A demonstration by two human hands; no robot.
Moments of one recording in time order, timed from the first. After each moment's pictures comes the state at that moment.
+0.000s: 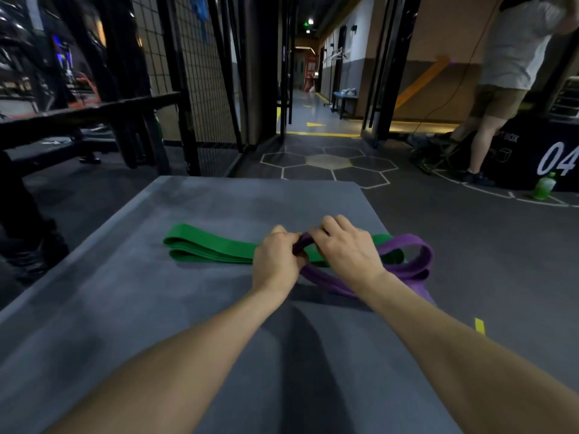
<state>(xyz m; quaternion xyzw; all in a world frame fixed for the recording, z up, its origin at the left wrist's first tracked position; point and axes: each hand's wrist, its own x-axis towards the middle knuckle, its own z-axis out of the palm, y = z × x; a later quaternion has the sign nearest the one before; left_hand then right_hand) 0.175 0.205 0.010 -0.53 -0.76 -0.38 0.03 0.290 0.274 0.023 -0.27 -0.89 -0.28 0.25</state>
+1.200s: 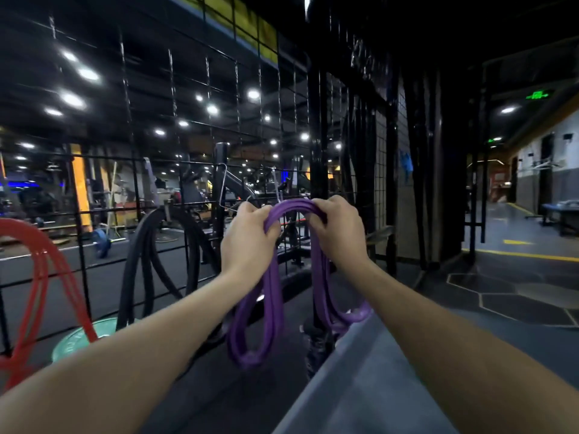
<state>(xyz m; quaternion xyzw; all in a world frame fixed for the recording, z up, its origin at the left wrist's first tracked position) -0.031 -0.185 0.281 -0.30 -0.80 -0.37 0.36 0.013 -0.041 0.287 -0.04 -0.84 0.14 0.53</state>
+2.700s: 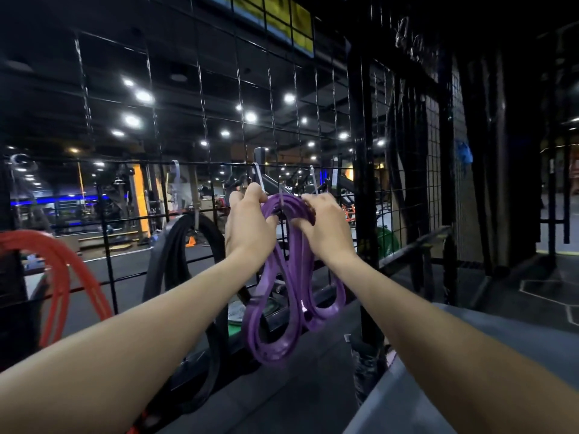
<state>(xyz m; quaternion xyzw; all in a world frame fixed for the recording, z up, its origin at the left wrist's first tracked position) -0.088 -0.205 0.307 -0.20 -0.80 -0.42 0.38 -0.074 -0.081 0.294 0.05 -0.82 0.29 0.48</state>
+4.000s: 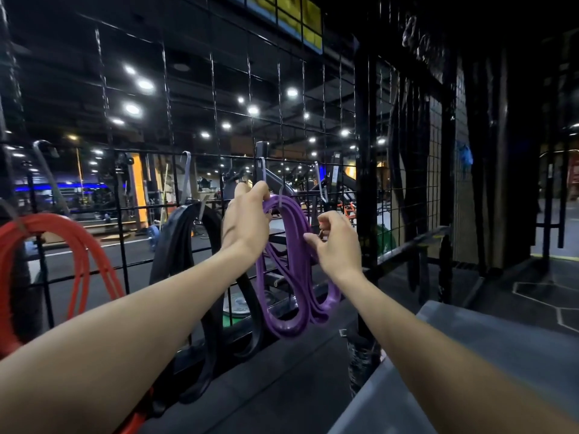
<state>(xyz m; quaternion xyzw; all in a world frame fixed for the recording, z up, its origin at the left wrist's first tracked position) -0.099 -0.222 0.308 -0.25 -0.81 -0.32 0.42 -0.070 -0.079 0.259 -0.04 -0.82 0.36 0.44</state>
